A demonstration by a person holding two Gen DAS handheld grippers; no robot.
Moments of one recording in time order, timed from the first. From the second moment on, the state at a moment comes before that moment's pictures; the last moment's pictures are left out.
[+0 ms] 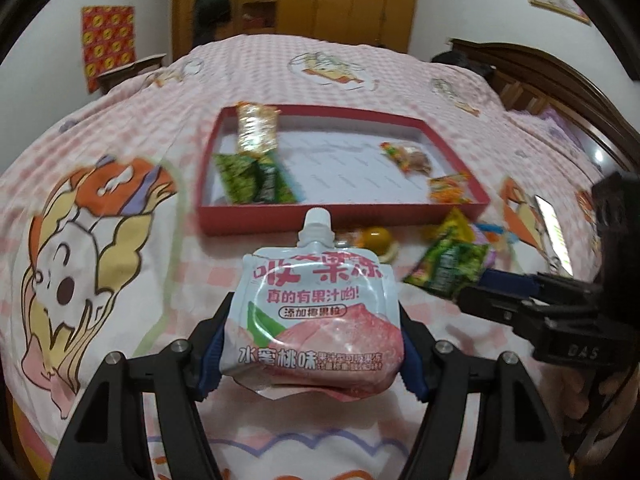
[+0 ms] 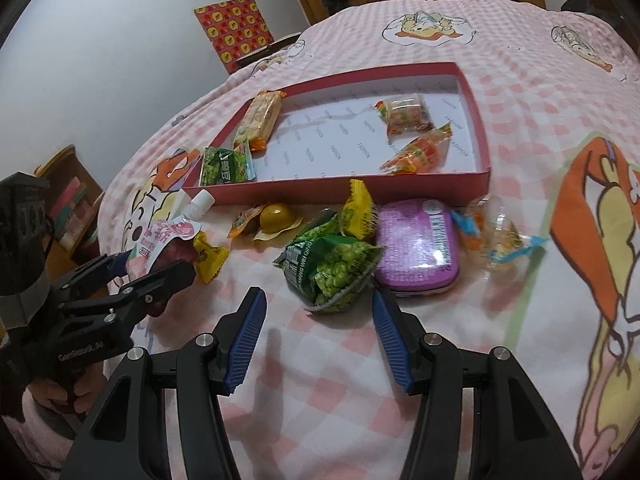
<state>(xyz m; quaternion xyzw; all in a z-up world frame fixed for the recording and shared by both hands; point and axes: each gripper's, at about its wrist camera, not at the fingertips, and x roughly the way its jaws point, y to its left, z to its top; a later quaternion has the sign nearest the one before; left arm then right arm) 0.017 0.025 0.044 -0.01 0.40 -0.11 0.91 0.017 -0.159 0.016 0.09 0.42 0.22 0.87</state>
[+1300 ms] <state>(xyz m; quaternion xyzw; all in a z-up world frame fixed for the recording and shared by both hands) 0.025 0.033 0.067 -0.05 0.39 -0.10 0.91 0.014 -0.160 0.036 0.12 0.40 0.23 0.88</state>
